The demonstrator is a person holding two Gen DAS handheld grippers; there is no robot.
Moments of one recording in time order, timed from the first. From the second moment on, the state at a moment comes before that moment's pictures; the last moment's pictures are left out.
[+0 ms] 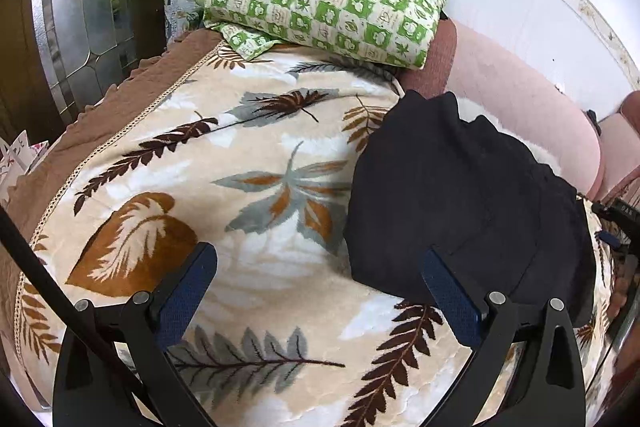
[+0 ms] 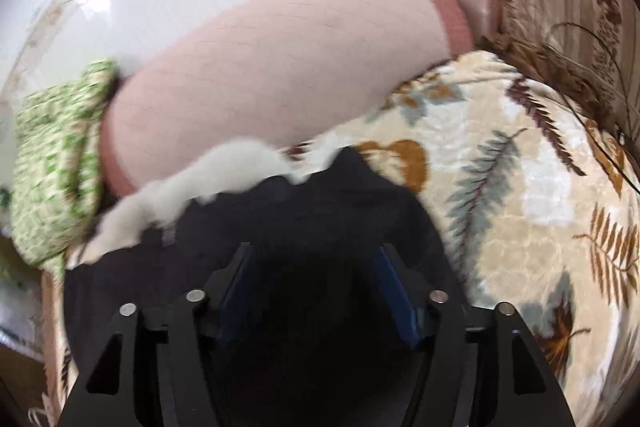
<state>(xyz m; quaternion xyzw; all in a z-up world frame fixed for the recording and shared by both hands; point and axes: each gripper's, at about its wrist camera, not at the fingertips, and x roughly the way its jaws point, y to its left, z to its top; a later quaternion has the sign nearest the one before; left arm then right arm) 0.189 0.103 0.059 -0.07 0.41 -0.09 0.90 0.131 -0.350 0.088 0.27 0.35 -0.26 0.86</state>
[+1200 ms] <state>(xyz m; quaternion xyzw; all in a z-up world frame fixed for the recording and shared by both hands) 0.214 0.147 0.047 -0.13 0.45 -0.05 0.88 0.282 -0.104 0.084 0.07 0.38 -0.12 0.92</state>
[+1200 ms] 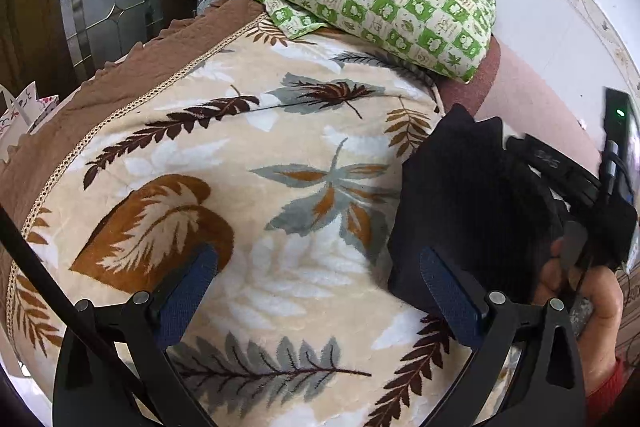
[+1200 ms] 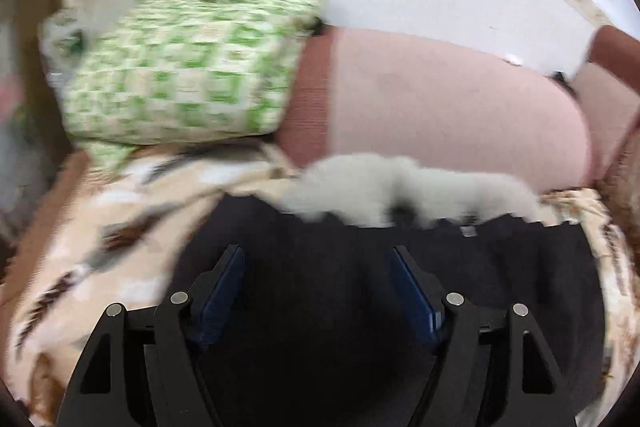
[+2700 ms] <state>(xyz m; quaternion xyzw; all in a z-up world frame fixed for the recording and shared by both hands) 0.204 0.098 0.036 -0.06 0.46 -0.07 0.89 0.033 -0.406 0.071 0.32 0.35 -0.34 0.81</state>
